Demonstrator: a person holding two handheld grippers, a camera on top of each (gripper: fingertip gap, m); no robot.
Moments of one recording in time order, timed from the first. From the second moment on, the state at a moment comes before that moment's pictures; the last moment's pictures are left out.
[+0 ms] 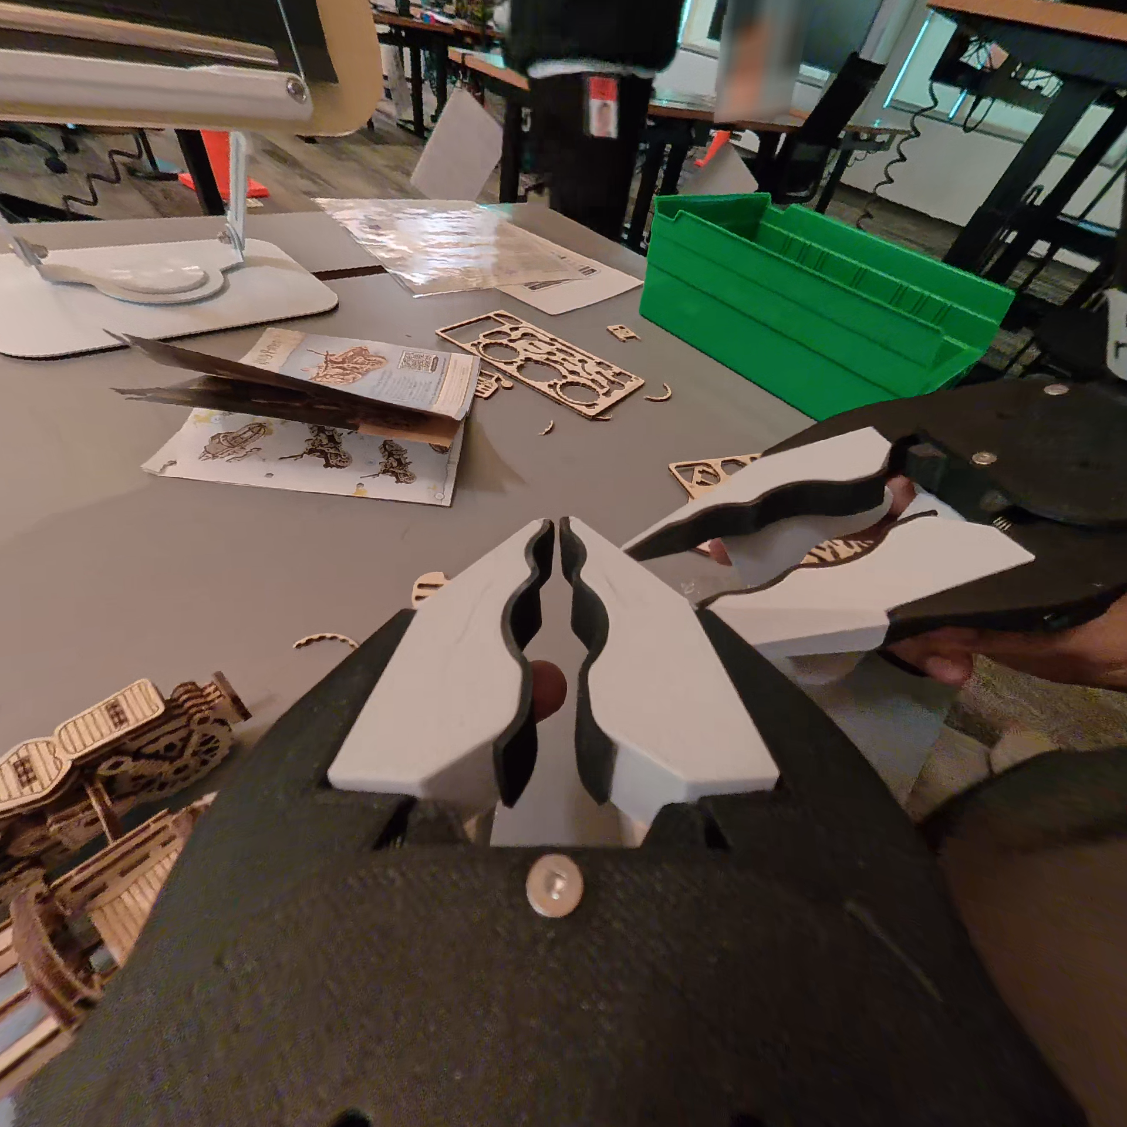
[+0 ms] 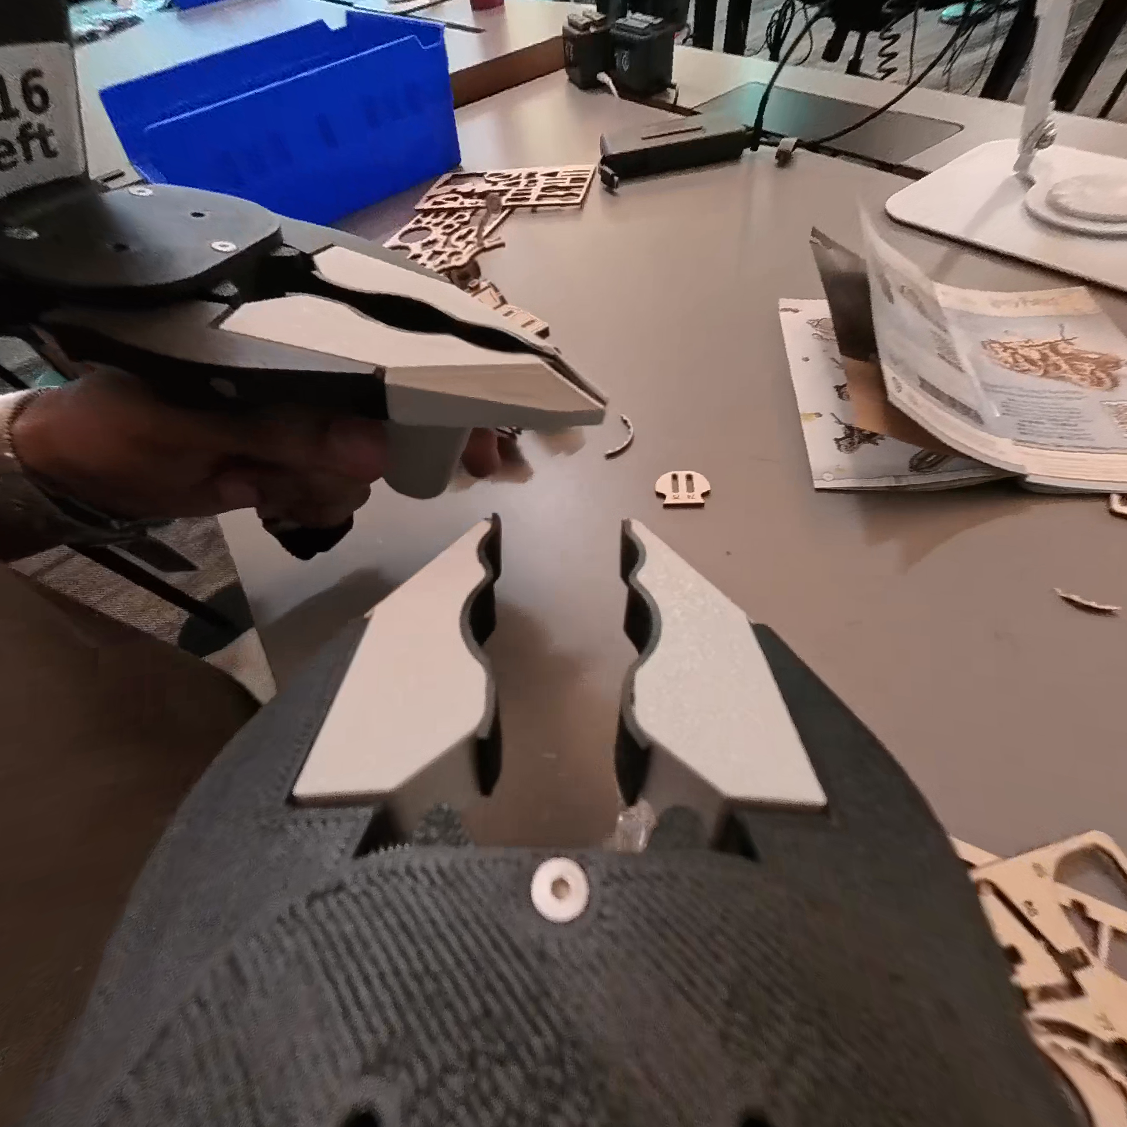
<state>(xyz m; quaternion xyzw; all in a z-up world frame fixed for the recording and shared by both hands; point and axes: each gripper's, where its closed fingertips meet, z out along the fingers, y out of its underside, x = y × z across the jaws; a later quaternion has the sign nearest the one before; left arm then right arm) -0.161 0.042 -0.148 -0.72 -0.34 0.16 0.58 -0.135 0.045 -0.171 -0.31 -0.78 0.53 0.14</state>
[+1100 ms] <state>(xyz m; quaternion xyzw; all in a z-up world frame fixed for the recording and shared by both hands) -0.157 -0.148 -0.158 -0.61 -0.54 0.36 0.45 -0.089 0.062 -0.171 -0.30 -0.78 0.52 0.19</state>
